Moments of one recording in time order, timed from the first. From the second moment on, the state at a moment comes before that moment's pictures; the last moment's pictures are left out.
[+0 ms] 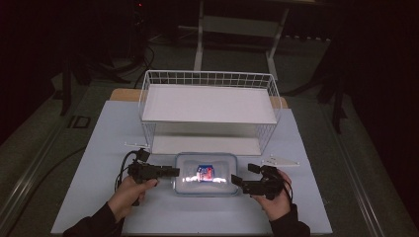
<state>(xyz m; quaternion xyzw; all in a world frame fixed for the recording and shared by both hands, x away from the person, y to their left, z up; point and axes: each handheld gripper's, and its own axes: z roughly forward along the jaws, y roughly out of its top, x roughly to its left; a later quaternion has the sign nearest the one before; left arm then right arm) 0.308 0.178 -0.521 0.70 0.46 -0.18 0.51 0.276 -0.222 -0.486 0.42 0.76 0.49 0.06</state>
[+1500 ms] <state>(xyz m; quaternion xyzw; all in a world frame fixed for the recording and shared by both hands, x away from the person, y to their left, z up) 0.288 0.177 -0.511 0.73 0.42 -0.14 0.52 0.291 -0.229 -0.496 0.44 0.75 0.49 -0.08</state>
